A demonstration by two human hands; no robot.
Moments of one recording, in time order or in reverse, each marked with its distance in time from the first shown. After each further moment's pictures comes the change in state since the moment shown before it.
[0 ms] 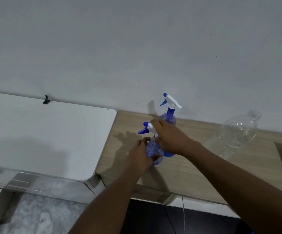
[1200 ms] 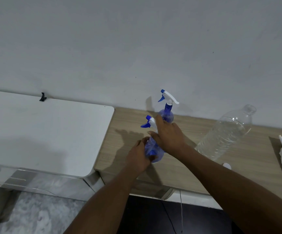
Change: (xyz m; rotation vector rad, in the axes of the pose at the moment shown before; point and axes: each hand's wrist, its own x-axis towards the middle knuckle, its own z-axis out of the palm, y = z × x) left_hand -0.012 -0.003 0.004 -0.180 -0.073 -0.047; right_hand -0.012 -0.015 0.013 -0.080 0.173 0.185
